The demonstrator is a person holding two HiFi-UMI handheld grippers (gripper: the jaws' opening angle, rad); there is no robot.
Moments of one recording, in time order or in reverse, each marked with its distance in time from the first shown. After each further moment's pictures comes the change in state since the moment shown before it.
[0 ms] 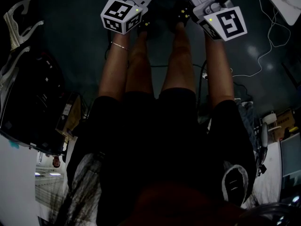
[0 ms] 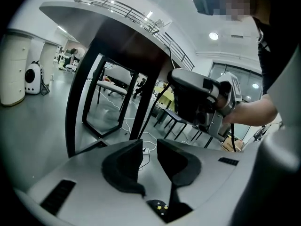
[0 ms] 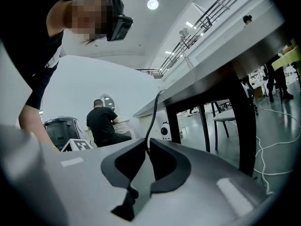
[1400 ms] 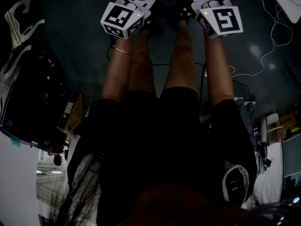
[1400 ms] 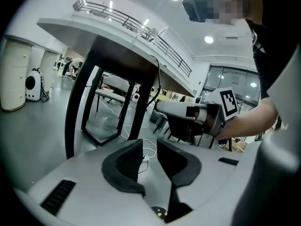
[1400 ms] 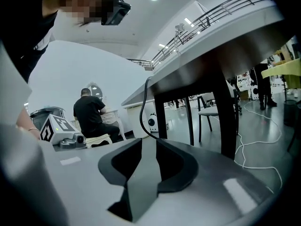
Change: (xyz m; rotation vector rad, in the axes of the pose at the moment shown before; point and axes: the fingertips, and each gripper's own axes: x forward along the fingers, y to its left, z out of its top) left arm -0.014 -0.020 0.025 0.023 -0.082 0.013; right arm -0.009 -0.020 -0.028 -0.022 0.104 -0.165
